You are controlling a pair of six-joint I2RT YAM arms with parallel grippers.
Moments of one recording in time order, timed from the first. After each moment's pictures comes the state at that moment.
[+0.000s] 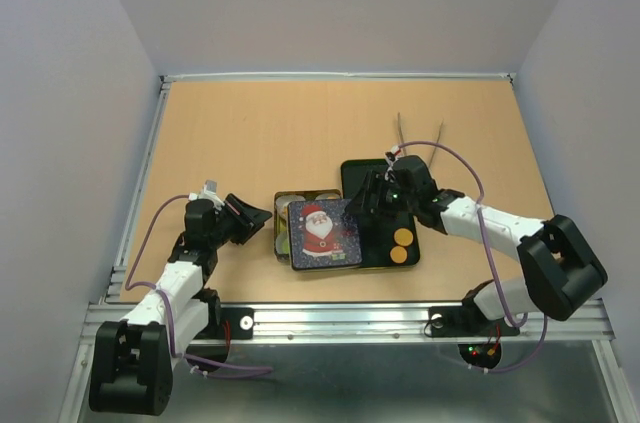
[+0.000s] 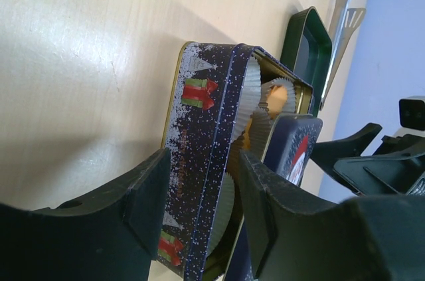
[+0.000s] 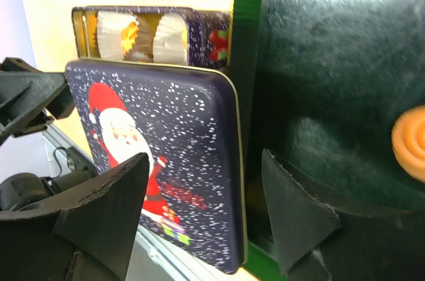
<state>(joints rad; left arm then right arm) -0.09 0.87 0.16 0.15 0.40 -0.98 0.59 1.39 0.69 0.02 -0.31 0.83</state>
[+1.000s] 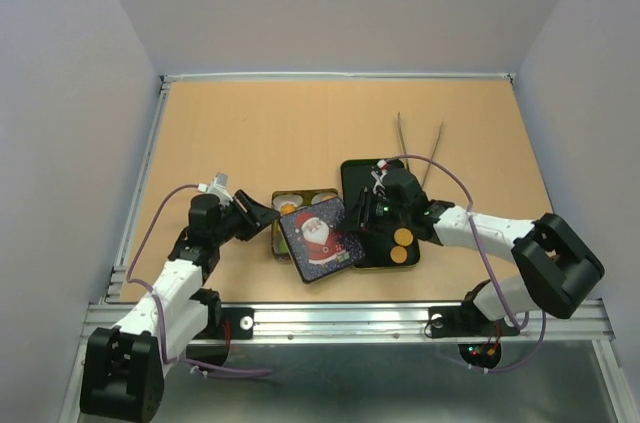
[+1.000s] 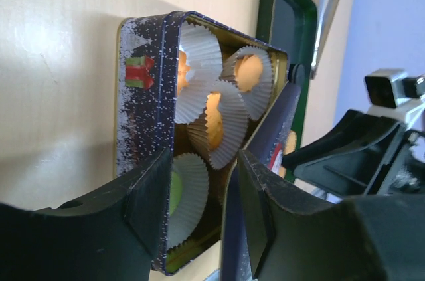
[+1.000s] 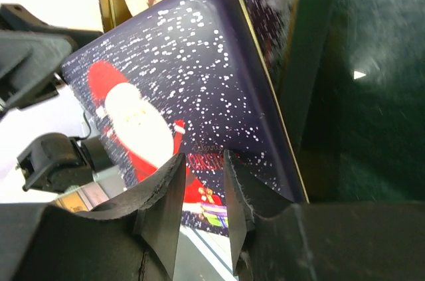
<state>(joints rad) -0.17 0.82 0.22 0.08 0.42 -0.93 0.70 1.38 0.61 0.11 -0.34 0.94</state>
